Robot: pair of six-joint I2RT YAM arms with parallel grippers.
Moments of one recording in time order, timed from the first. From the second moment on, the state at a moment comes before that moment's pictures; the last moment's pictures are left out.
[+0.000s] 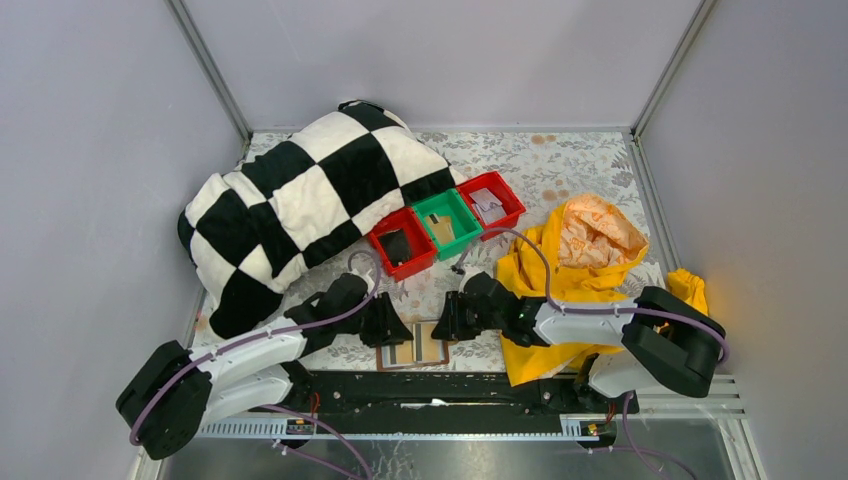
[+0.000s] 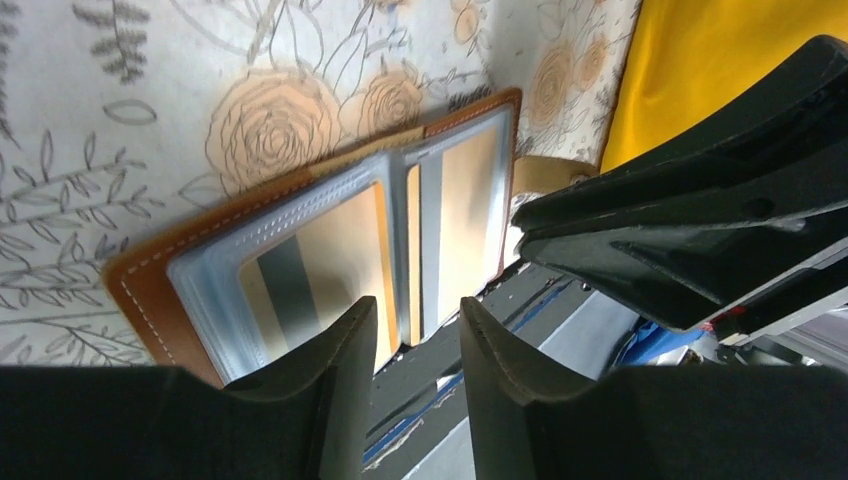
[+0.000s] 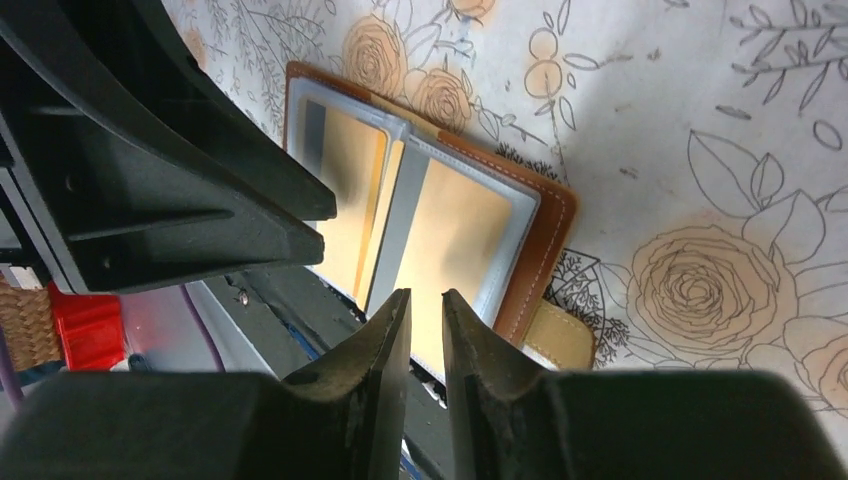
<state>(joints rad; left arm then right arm) -0.73 1.00 0.29 -0.09 0.36 -1.02 1.00 1.39 0.49 0.19 -0.18 0.90</state>
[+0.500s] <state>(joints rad) -0.79 1.01 0.23 0.01 0.36 -1.14 1.01 1.42 0.45 0.20 -0.18 0.93</state>
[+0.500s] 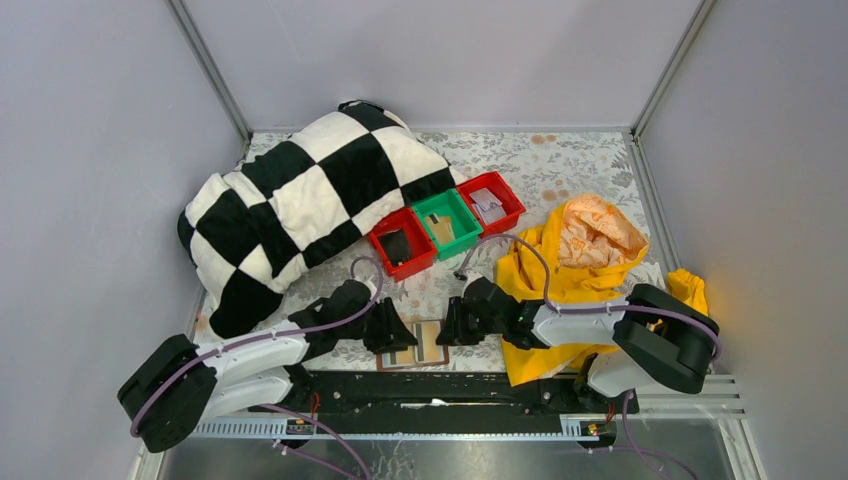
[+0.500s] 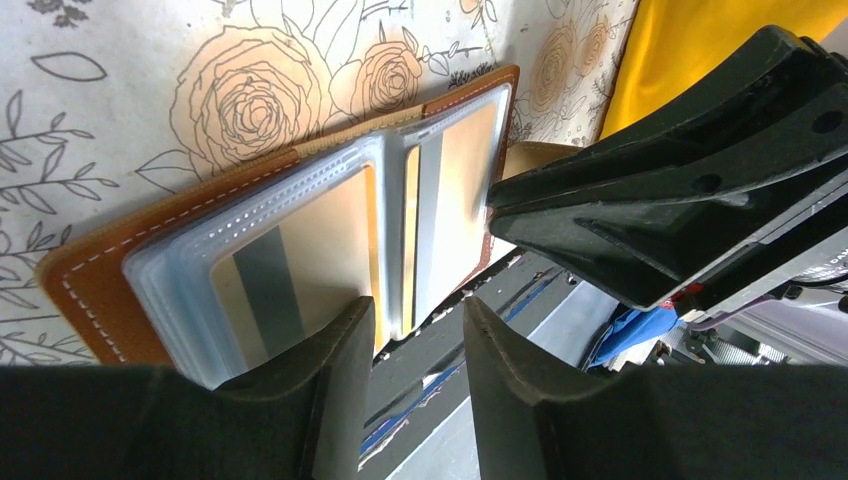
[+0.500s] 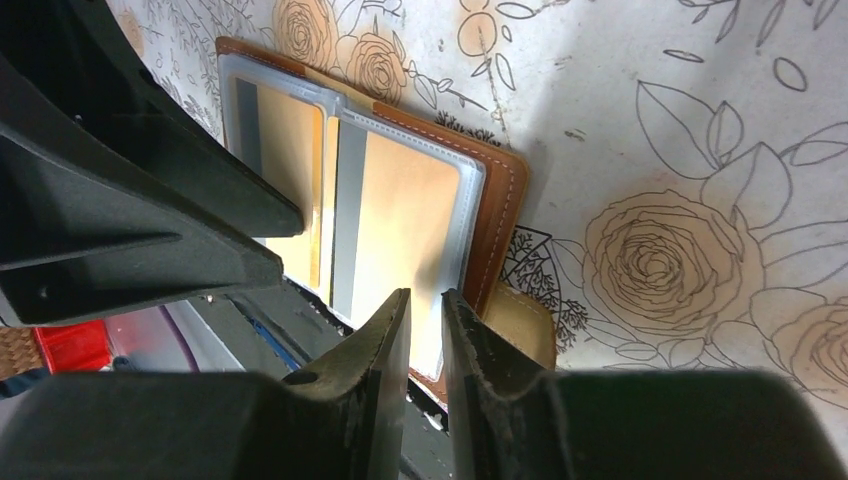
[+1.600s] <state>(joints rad) -0.79 1.02 0.17 0.08 0.34 -1.15 1.01 1.50 0.47 0.29 -0.21 0.94</state>
